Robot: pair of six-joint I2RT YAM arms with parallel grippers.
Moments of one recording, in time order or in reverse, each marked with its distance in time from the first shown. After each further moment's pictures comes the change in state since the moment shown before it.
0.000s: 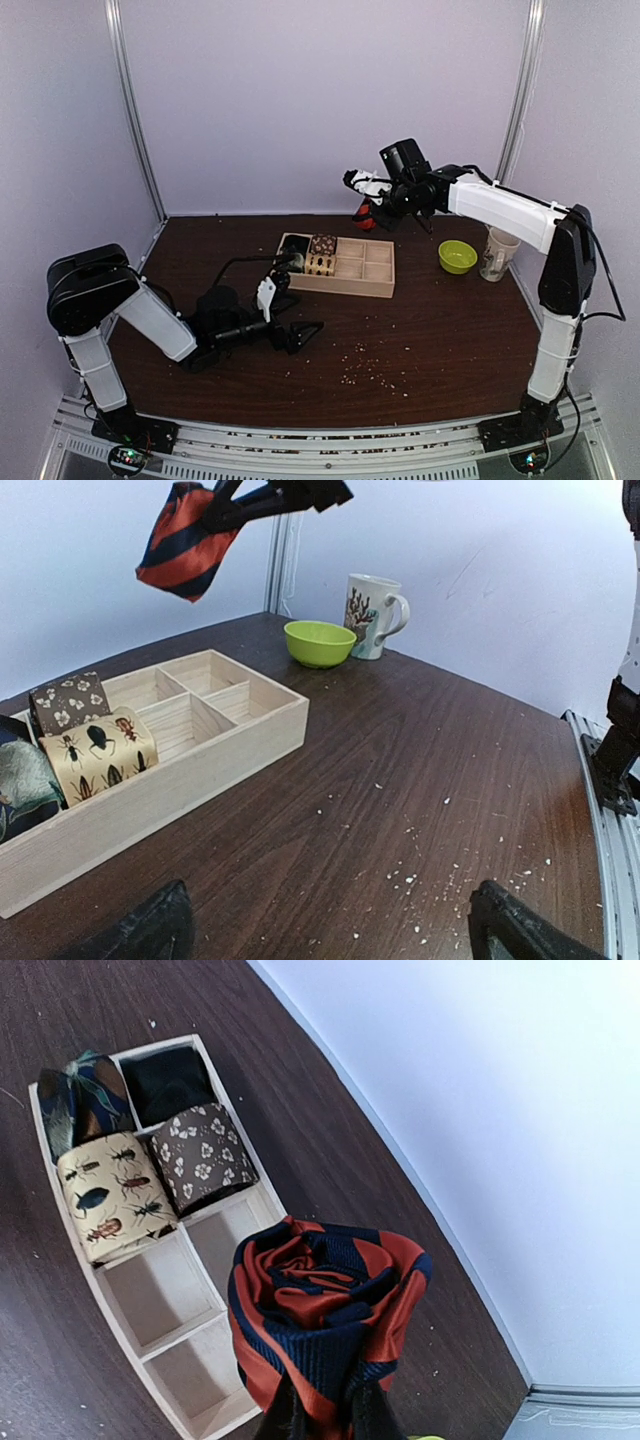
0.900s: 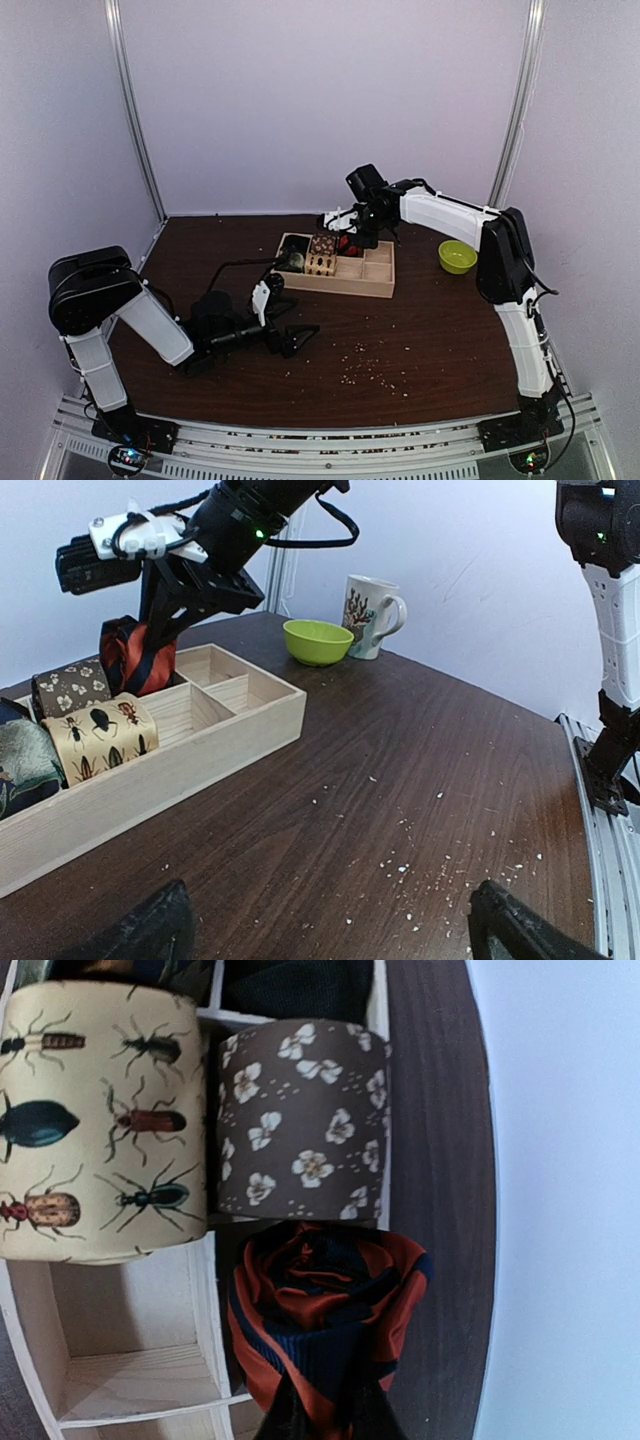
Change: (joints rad) left arm 0.001 0.009 -0.050 0.082 0.009 -0.033; right arm 0.001 0.422 0.357 -0.138 -0.051 -0.424
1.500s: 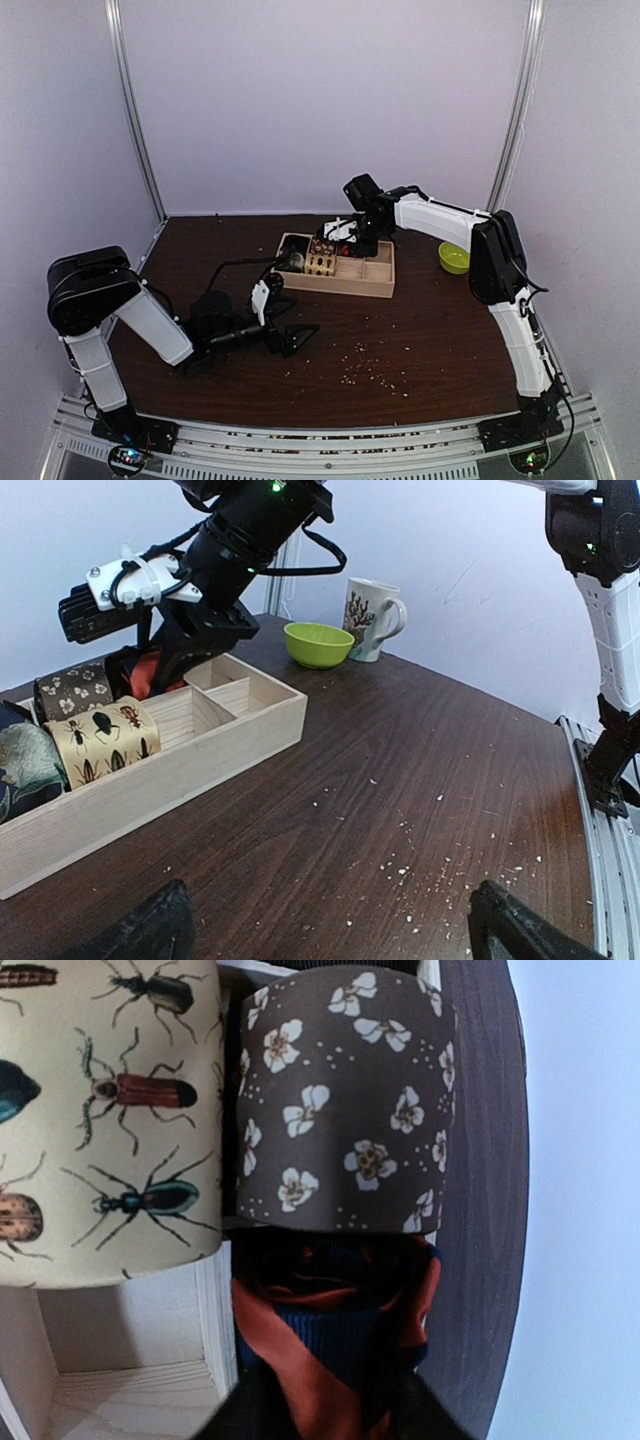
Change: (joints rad) left arm 0.001 -0.007 -0.002 -0.001 -0.003 0.000; right arm -0.002 0.064 0.019 -0.031 -0.006 -0.030
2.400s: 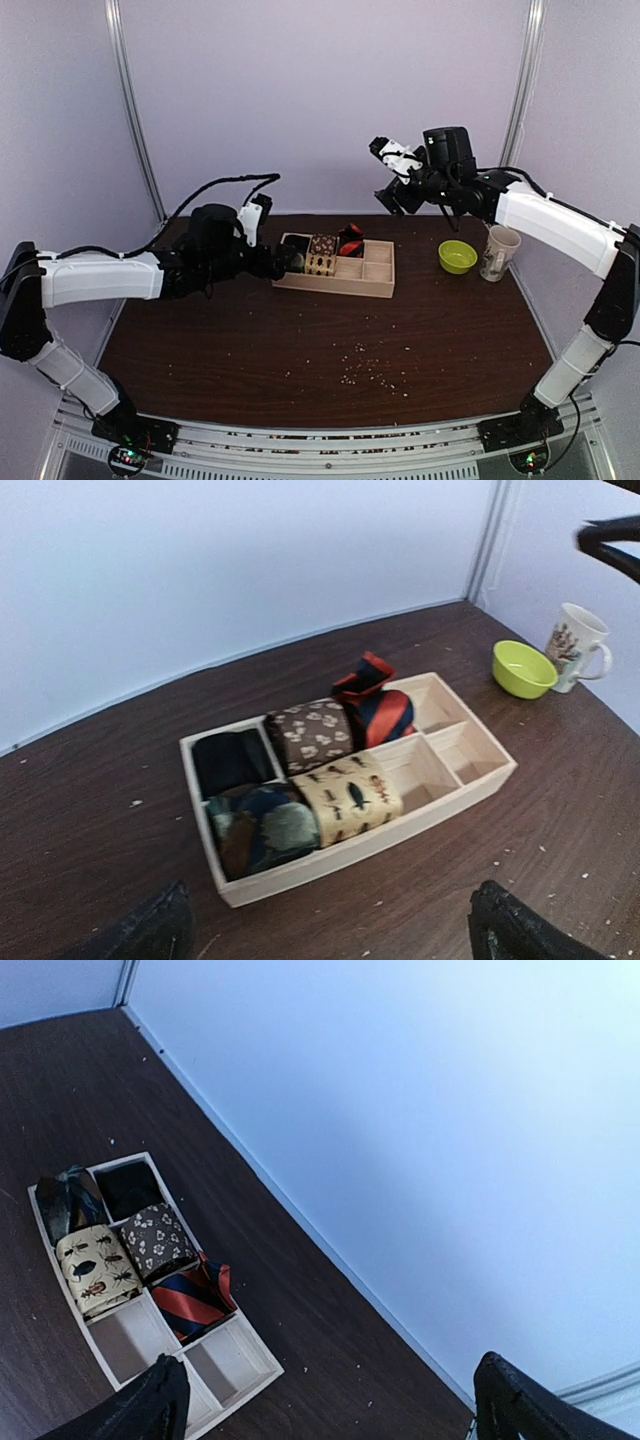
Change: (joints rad) left arm 0.119 -0.323 0.478 -1.073 -0.334 0.040; right arm -0.005 -0.761 -0.616 0.449 0.077 0.417
